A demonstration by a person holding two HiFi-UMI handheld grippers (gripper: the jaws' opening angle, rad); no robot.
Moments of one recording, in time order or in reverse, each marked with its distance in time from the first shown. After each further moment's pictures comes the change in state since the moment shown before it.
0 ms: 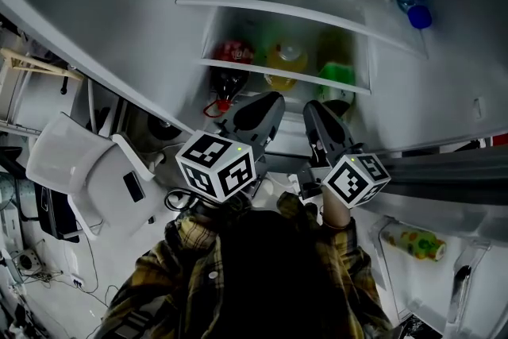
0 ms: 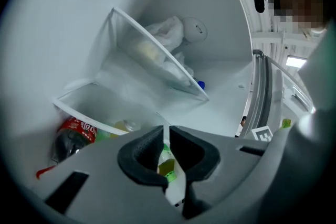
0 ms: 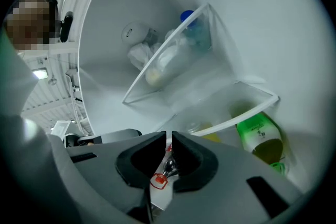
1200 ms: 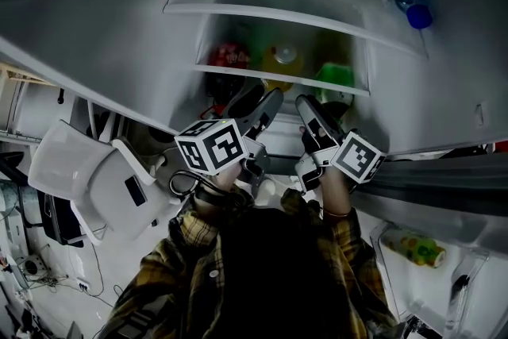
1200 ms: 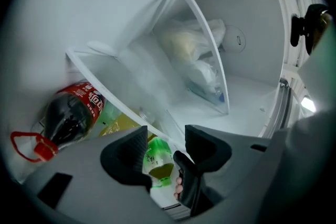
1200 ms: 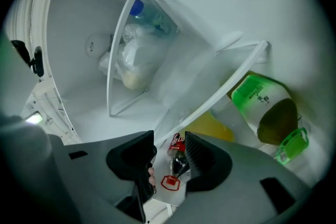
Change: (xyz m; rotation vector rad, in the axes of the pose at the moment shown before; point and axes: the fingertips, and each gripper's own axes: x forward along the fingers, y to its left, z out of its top) left arm 0.030 0.050 -0.022 -0.352 -0.006 0.018; right arm 0.029 -0.040 -0.016 0.352 0.039 0.047
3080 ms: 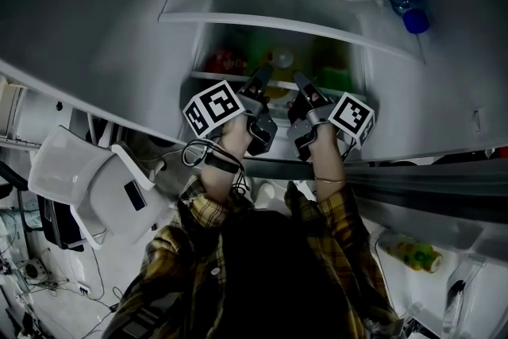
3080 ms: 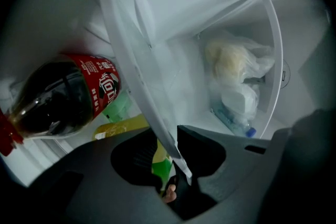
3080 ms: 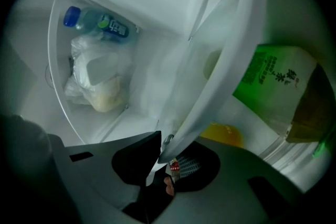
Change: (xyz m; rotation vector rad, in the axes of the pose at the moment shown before) left arm 0.057 0.059 0.029 -0.363 -0.105 0.053; right arm 0.062 -0.042 0.030 0.325 -0.060 -0.040
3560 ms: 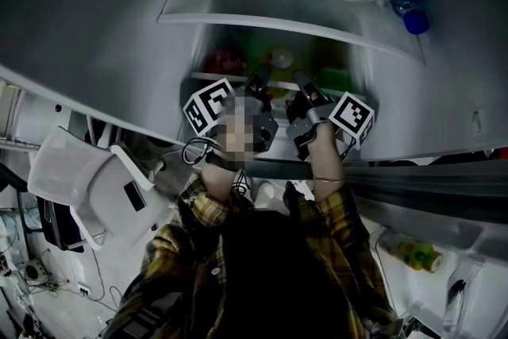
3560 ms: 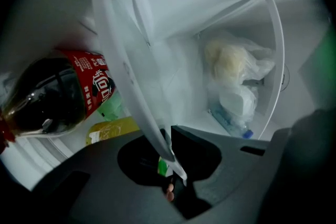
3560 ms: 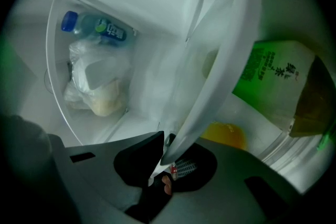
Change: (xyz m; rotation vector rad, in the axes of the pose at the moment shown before) left arm 0.005 -0.006 0.001 -0.019 0.012 -0.030; right arm 0.002 0.000 0.002 0.040 -0.026 0.006
